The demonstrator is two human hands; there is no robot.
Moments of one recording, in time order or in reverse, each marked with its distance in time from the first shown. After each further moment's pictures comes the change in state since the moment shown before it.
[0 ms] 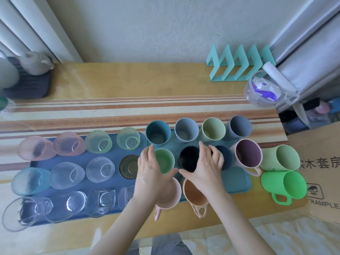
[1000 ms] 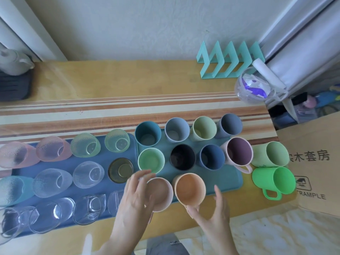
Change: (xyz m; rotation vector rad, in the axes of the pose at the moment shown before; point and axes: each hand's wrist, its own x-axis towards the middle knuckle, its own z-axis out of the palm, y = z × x) left_hand -0.052 -0.027 -0.011 -0.071 -0.014 0.290; right_hand -0.116 0.046 0.021 0.567 0.003 0.438
